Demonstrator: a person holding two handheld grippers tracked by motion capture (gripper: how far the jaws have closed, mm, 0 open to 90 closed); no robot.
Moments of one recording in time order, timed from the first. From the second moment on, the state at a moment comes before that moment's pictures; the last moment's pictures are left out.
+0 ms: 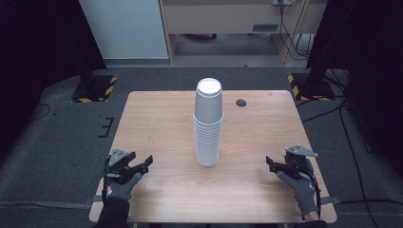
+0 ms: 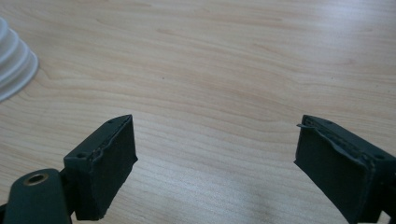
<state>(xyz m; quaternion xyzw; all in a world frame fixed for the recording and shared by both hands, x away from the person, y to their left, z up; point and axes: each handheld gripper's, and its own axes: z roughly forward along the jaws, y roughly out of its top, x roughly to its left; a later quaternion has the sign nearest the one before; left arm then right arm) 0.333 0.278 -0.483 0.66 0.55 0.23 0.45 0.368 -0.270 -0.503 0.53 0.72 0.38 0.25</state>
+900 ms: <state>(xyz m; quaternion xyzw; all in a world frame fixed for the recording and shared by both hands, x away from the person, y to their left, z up) 0.330 0.274 -0.483 0.68 0.54 0.22 0.45 0.356 -0.253 -0.464 0.49 0.70 0.44 0.27</state>
